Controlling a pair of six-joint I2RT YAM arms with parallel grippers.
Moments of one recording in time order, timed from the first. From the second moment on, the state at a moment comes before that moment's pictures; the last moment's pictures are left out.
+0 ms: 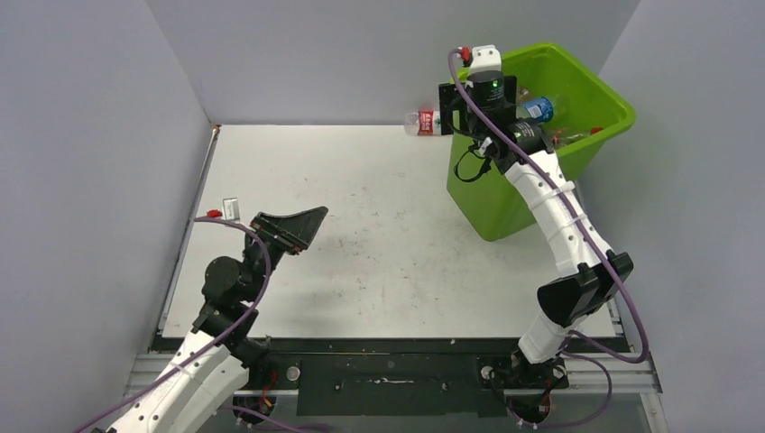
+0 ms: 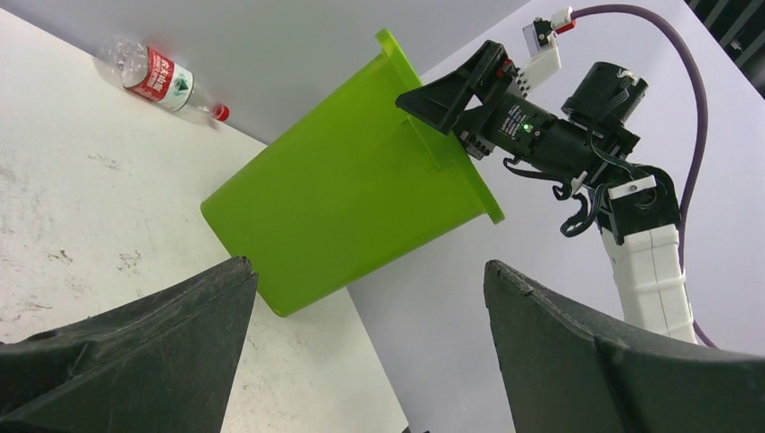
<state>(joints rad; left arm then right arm) -0.49 0.54 0.44 0.35 0.01 -1.04 0.43 1.67 1.96 -0.72 0.42 0.04</state>
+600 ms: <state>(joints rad) -0.49 0.57 0.42 0.37 0.05 -1.06 0.43 1.72 2.05 -0.78 0.33 0.02</state>
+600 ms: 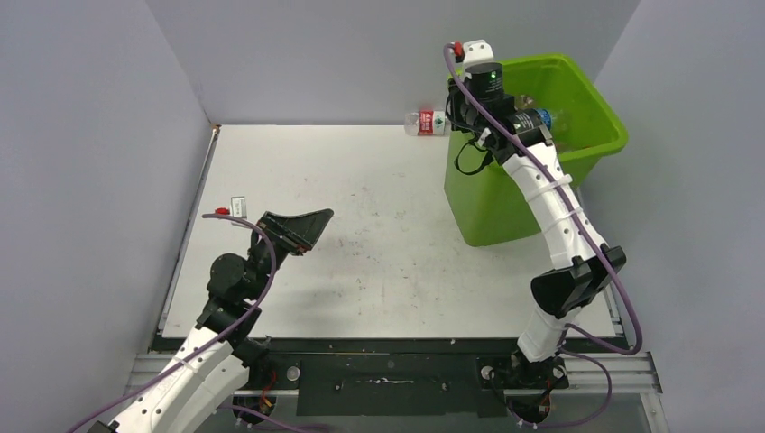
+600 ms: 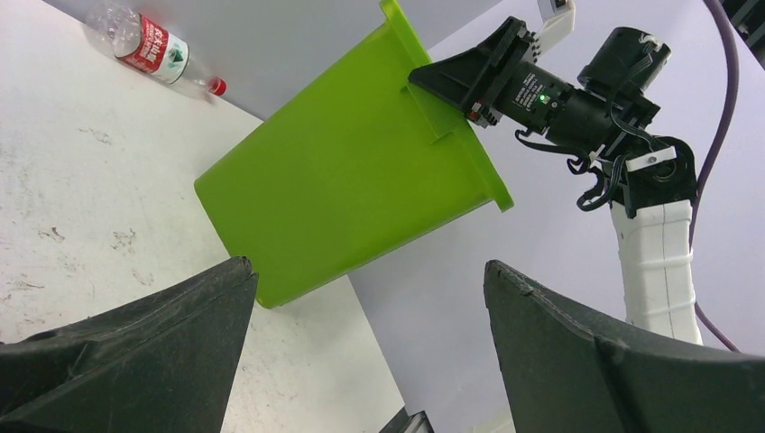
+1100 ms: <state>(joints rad) -0.49 0.45 0.41 0.31 0.03 -1.05 0.70 1.96 2.39 -0.88 0.33 0.10</state>
